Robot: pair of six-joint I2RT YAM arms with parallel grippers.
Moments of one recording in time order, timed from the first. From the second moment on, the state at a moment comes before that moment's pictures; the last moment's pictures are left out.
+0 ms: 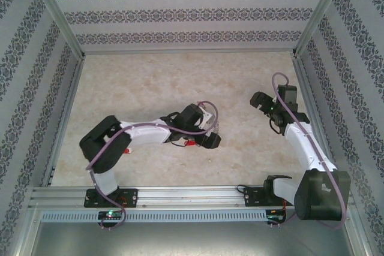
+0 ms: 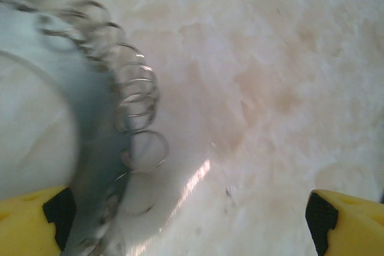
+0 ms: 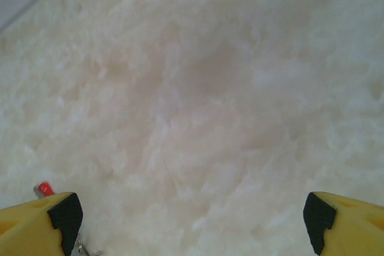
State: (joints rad) left arm -0.84 1.76 1.01 -0.09 0.32 -0.39; right arm -0.06 1.14 0.74 -0.39 -0.11 0.52
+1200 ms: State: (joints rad) left arm -0.31 1.33 1.01 -0.58 0.24 -0.46; right arm 0.70 1.84 1.20 -0.35 -0.17 0.05
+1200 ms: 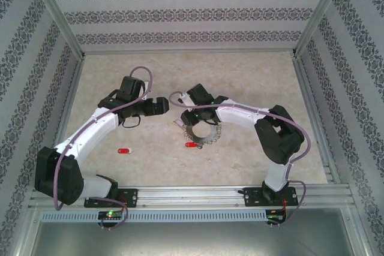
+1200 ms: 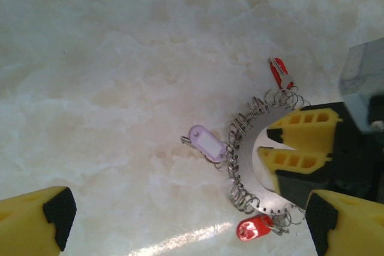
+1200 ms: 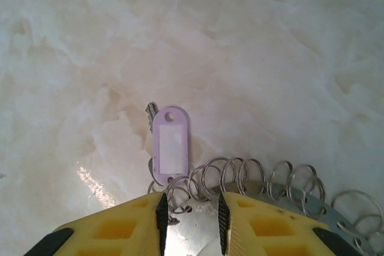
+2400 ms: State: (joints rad) left arm -0.23 1.33 1.02 -0.67 0.27 -0.52; right arm 0.70 1.99 1.36 -0.48 -0.04 -0.06
